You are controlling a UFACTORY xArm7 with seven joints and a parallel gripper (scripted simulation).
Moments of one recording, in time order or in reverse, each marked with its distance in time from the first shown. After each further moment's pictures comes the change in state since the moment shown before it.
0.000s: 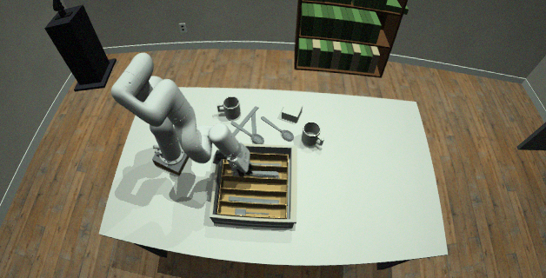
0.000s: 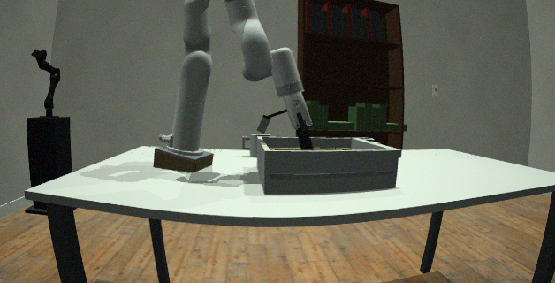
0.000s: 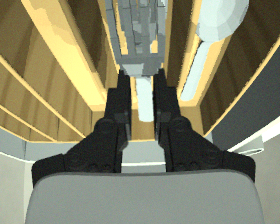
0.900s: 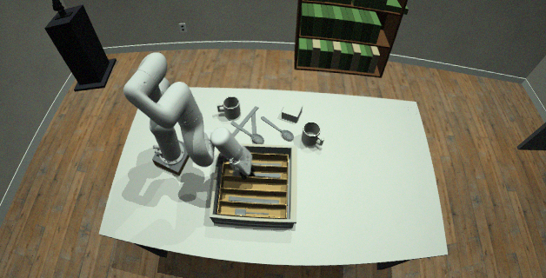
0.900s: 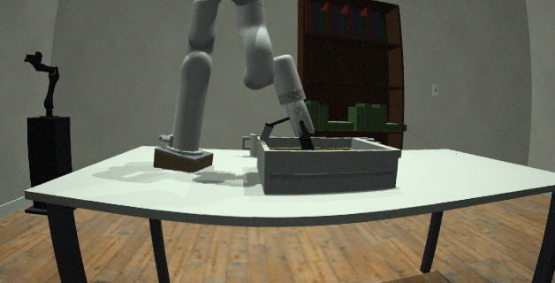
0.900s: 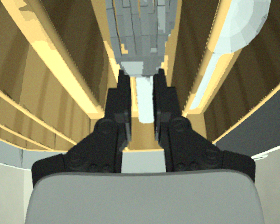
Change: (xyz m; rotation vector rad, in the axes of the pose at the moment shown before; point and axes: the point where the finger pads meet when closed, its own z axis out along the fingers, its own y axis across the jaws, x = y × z) arm -0.002 -0.001 0.022 0.002 -0.021 -0.002
